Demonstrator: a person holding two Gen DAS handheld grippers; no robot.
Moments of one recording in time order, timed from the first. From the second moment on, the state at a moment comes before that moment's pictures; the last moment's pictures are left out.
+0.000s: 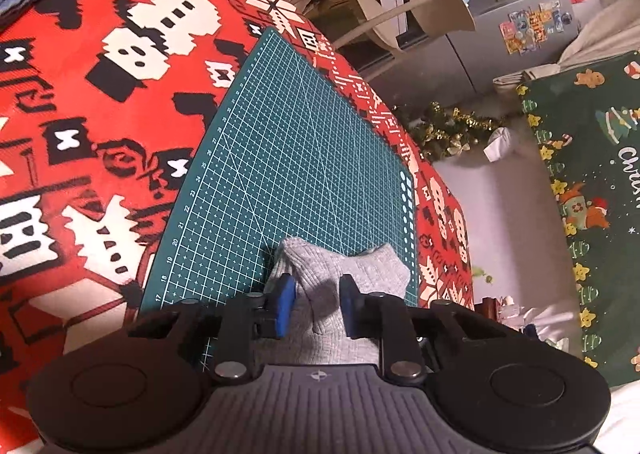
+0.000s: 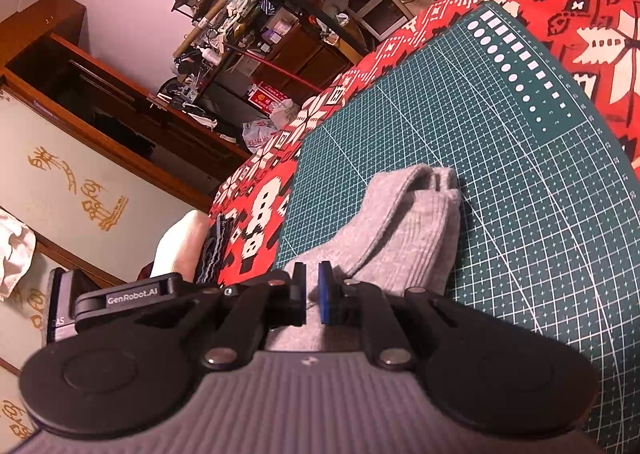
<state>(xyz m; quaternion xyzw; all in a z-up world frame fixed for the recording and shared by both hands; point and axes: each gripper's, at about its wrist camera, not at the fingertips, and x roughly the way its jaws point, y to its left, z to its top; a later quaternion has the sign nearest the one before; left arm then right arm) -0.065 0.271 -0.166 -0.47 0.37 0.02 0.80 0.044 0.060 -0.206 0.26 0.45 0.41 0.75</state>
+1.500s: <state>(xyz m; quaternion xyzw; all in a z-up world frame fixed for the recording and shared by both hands) -0.071 0.278 -0.171 -0.53 0.38 0.00 0.76 0.043 0.048 -0.195 0.25 0.45 0.41 0.75</state>
